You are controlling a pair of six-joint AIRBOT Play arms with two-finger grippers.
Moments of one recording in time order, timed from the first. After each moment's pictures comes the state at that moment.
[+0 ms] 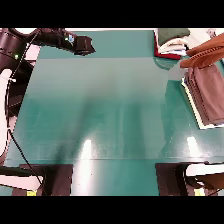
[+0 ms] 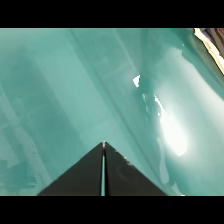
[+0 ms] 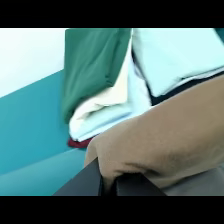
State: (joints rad) left arm -0.30 -1.53 1.92 1.03 -1.16 -1.44; right arm -0.59 -1.53 1.97 -0.98 1.02 1.43
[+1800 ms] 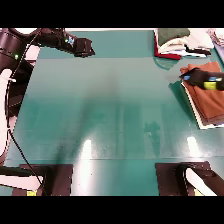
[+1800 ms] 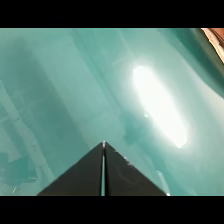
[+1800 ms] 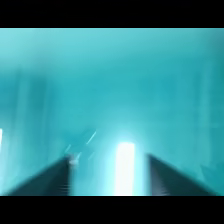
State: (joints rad) left arm -0.30 -1.53 1.92 1.03 -1.19 -1.43; right arm -0.14 -0.90 1.06 -1.00 1.07 1.43
